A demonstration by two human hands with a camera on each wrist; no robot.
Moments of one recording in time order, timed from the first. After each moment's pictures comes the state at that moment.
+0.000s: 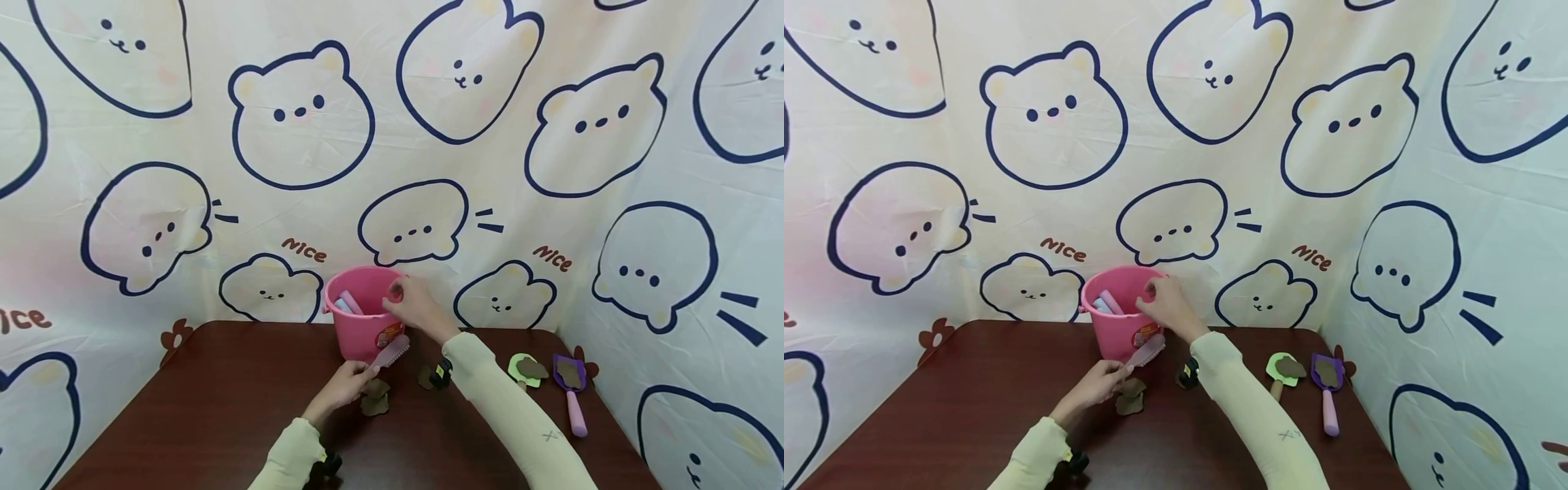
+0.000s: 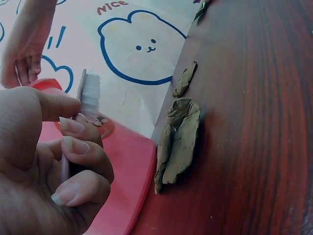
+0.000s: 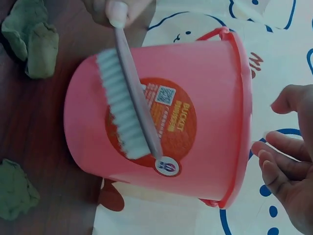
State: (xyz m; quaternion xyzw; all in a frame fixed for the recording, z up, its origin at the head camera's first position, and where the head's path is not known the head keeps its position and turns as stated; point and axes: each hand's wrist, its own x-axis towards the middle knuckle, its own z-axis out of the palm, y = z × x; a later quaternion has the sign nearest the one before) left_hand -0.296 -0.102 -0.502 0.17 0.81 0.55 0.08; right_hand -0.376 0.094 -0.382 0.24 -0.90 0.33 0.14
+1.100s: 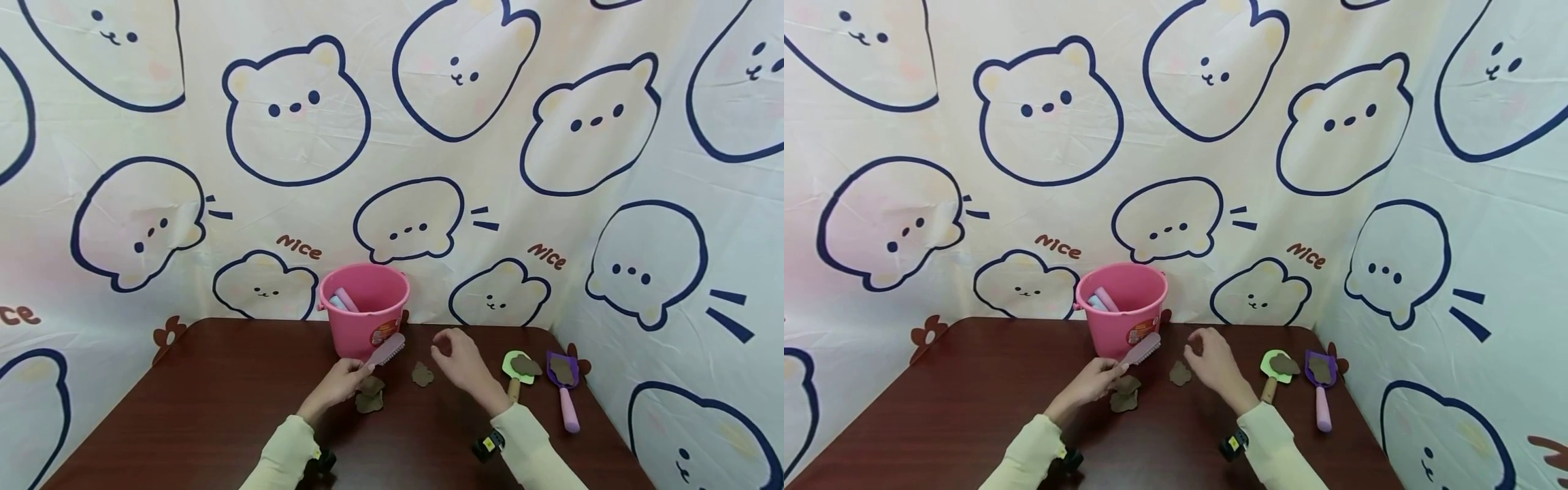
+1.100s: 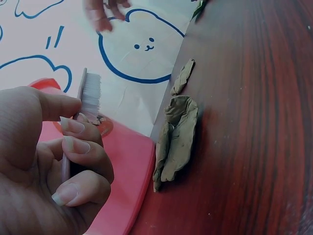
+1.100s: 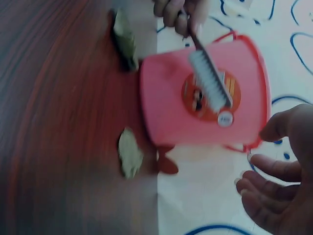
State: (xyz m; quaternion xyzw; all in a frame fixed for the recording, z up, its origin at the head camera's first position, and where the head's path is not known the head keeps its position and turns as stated) left_hand -0.296 -0.101 -0.505 0.17 0.81 0.55 0.08; right_hand -0.303 0.184 -0.464 0.16 -0.91 0.34 0.18
